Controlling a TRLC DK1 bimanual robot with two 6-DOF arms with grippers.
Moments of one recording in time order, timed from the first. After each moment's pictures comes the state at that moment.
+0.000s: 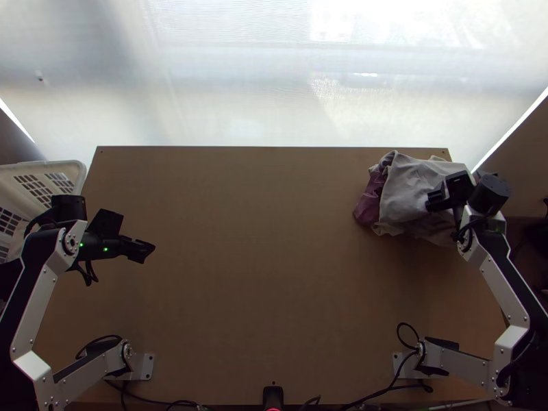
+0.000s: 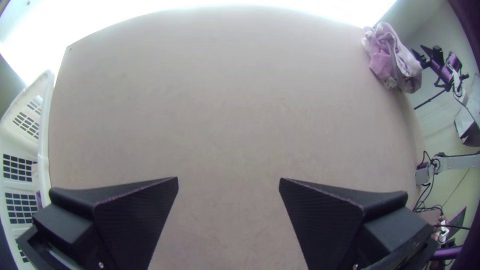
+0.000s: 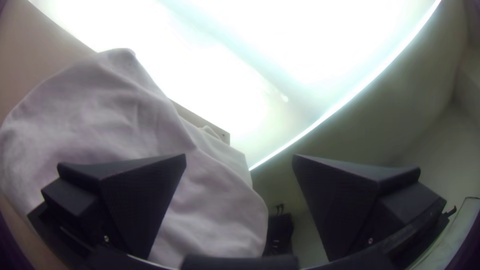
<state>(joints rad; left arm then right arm) 0.23 1.18 0.94 -0.88 0.36 0.43 -0.18 1.31 0.84 0.16 0.17 -0.69</state>
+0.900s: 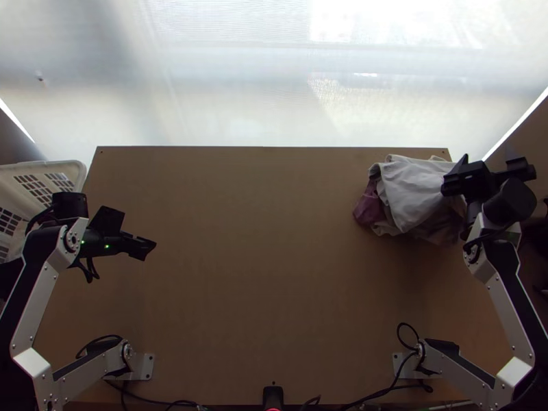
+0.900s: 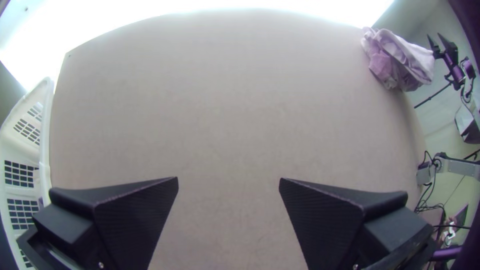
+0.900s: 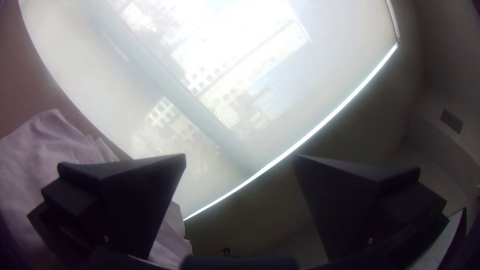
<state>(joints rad) 0.21 1.20 0.96 -0.86 0.36 0.42 -0.13 1.15 0.85 0.37 0.21 -0.87</state>
